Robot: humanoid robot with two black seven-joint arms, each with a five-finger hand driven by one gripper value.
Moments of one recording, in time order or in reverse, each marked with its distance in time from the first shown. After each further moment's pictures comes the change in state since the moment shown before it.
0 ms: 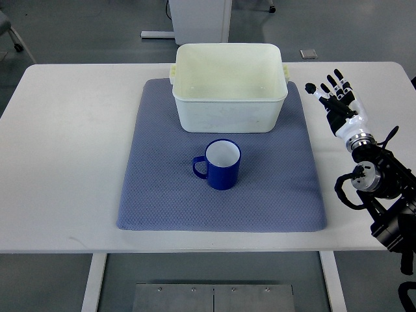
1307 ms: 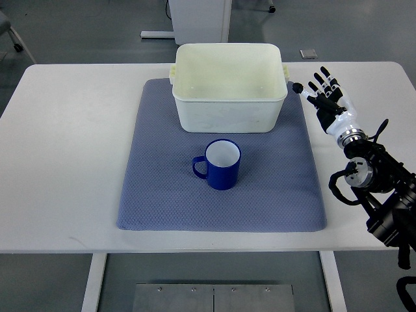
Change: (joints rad) left arm 0.003 0.000 -0.002 0.000 -0.002 0.000 -0.001; right arm 0.047 0.005 -0.074 -0.009 0.000 0.002 -0.015
